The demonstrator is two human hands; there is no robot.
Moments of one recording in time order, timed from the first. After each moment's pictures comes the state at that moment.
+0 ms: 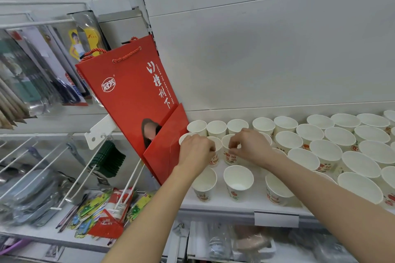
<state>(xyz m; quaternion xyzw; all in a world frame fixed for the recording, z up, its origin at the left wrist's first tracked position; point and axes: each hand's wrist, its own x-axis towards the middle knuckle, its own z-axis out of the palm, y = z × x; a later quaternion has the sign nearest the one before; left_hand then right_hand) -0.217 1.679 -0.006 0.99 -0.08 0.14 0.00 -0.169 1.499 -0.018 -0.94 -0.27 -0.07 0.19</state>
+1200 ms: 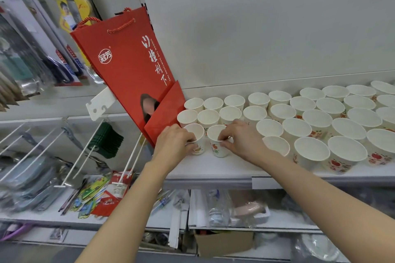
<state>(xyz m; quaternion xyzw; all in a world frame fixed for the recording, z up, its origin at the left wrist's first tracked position) -0.274 1.735 -0.024 0.98 -0.12 0.14 0.03 -0.243 1.514 -0.030 -0.93 -0.28 -0.08 0.24</state>
